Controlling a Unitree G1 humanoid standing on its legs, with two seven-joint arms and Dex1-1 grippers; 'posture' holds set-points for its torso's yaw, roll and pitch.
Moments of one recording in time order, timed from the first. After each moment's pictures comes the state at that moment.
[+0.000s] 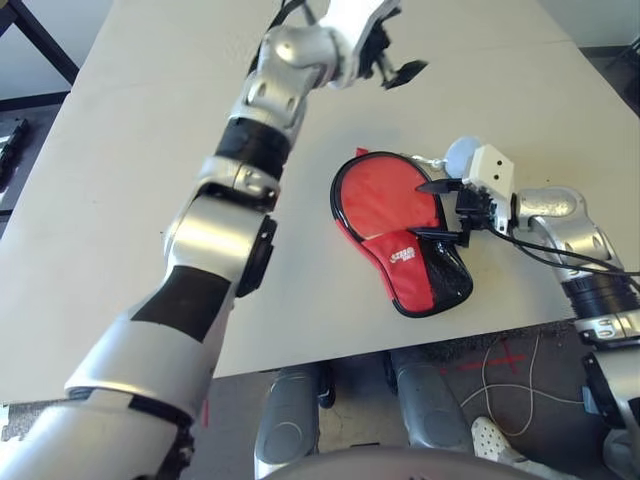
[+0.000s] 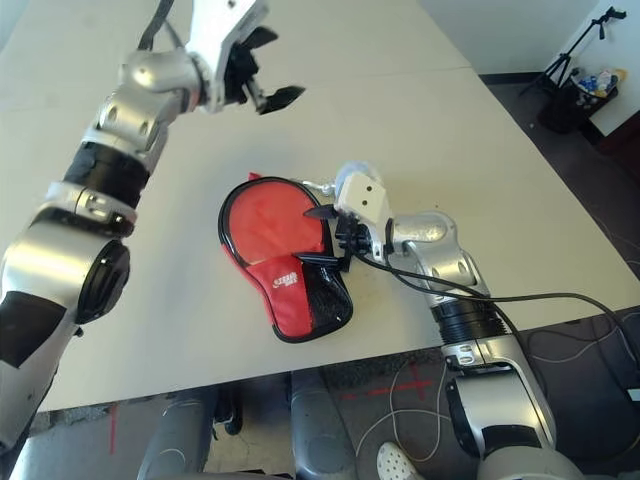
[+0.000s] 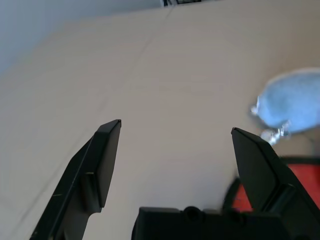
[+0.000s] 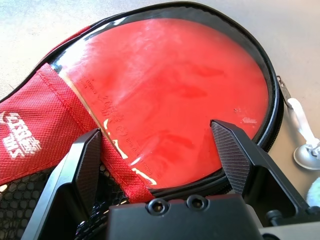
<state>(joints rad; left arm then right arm) -1.10 0.32 -0.13 0.46 0.08 0.27 -0.83 -0.61 -0.60 0.17 0.30 0.13 0.10 1.16</state>
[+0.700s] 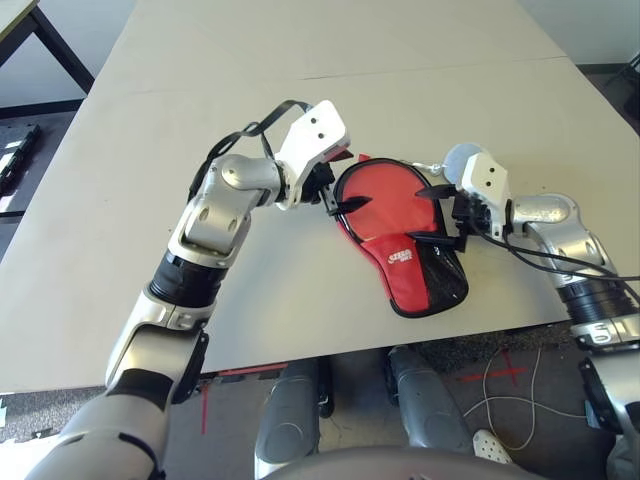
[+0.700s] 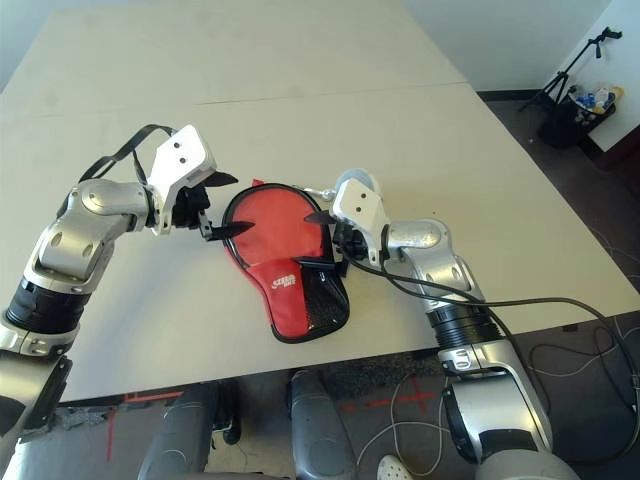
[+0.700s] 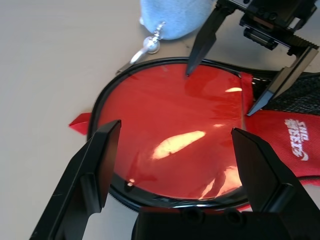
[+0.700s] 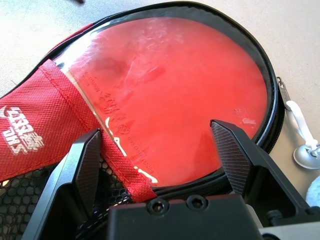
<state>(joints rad) -0.72 0.46 -0.26 -0.10 -0.04 0.62 -0.95 -0.60 -0.59 0.18 0.31 0.10 0.11 1.14</state>
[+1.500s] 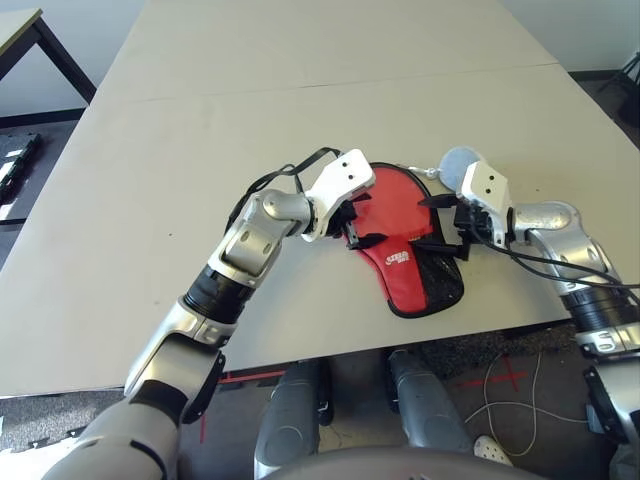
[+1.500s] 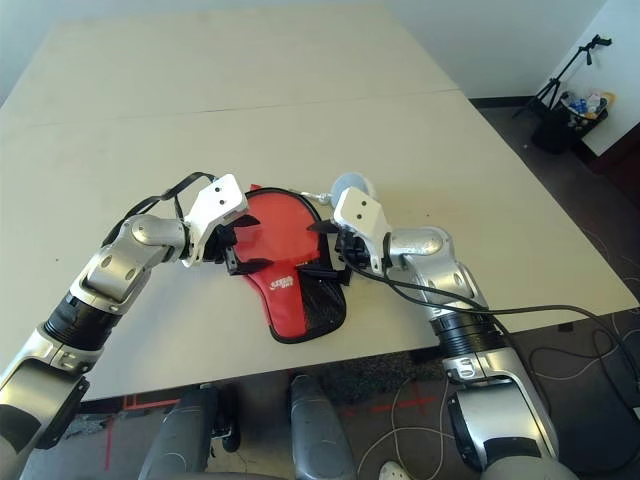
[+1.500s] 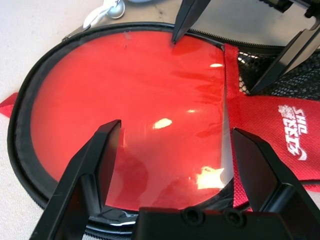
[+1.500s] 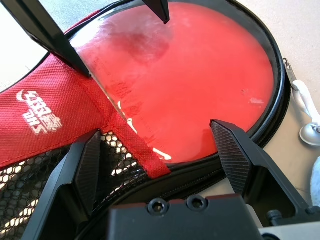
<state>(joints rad) -0.68 0.40 -0.36 0.07 -0.01 0.55 -0.88 -0.55 -0.61 0.18 0.26 0.10 0.16 1.15</state>
